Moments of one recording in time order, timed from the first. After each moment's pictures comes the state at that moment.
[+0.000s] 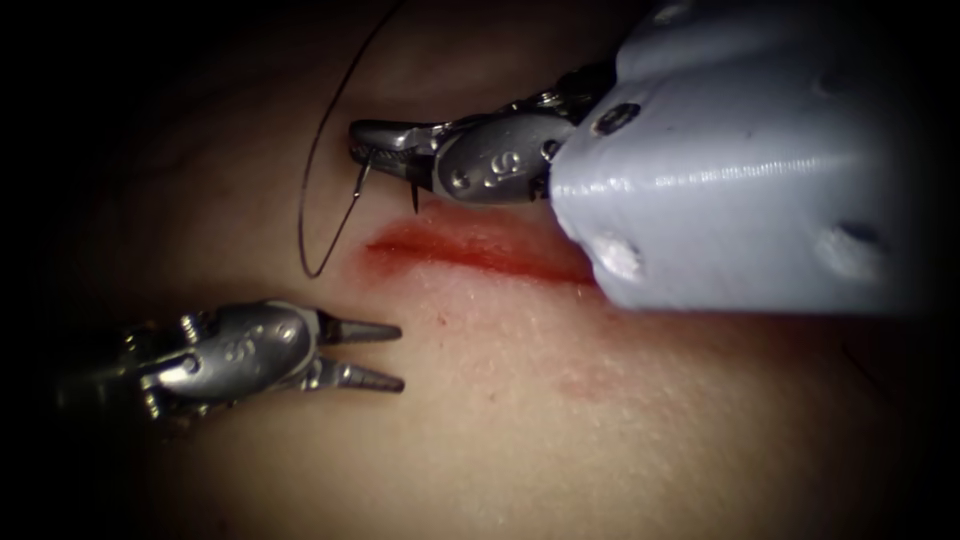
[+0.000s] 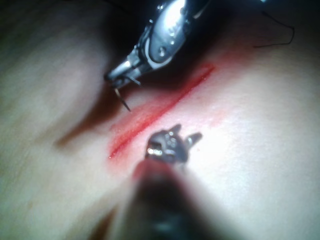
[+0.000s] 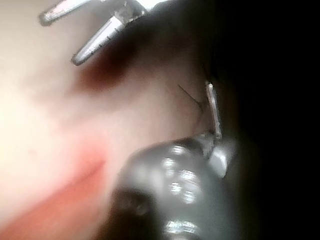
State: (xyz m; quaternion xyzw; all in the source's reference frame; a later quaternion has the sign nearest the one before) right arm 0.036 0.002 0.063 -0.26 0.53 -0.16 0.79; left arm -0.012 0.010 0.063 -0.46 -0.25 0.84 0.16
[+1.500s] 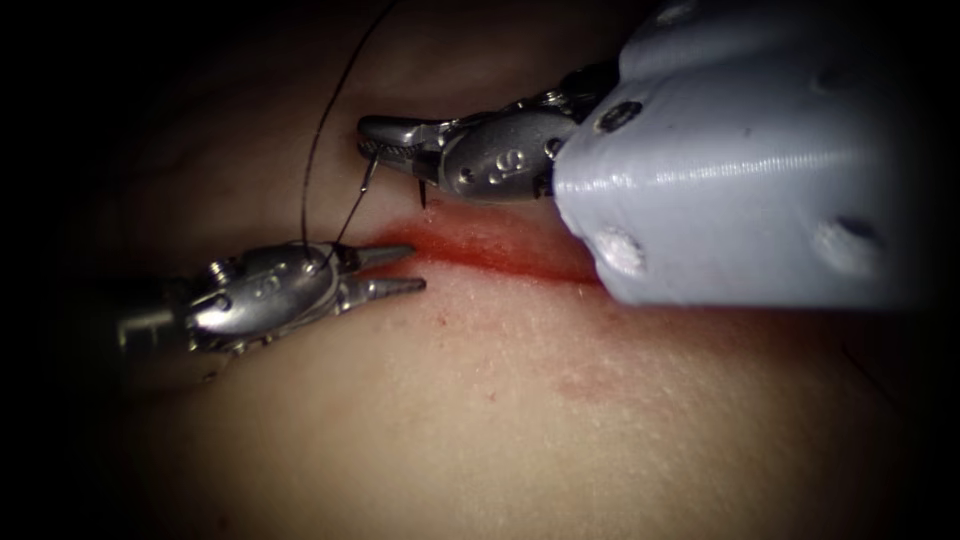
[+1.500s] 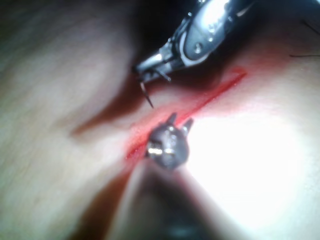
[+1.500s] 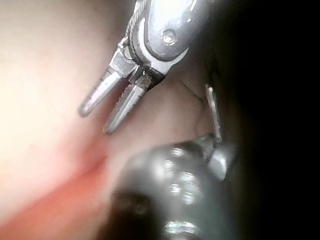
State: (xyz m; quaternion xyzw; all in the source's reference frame) right arm 0.036 0.002 0.063 -0.27 0.52 -0.15 0.80; left arm -0.013 0.013 0.070 -0.48 -0.12 0.83 0.25
